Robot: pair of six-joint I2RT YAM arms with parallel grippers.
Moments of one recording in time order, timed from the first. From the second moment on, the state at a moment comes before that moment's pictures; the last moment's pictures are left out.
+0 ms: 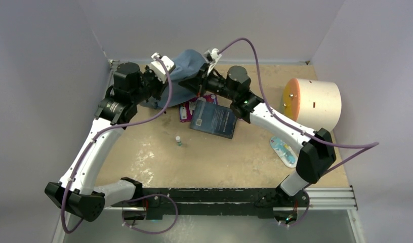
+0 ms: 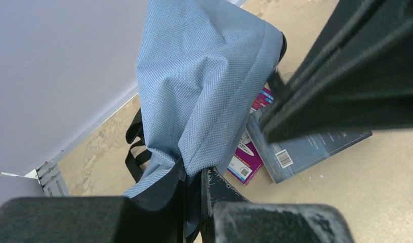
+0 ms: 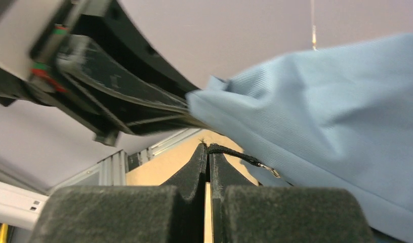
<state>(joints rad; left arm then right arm) -0.35 1.17 1.36 -0.49 0.22 0.34 0.70 1.59 1.34 0.36 -0.47 0.40</state>
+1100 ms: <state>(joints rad) -0.35 1.08 1.27 -0.50 0.30 0.36 0.83 1.34 1.10 0.36 0.11 -0.39</state>
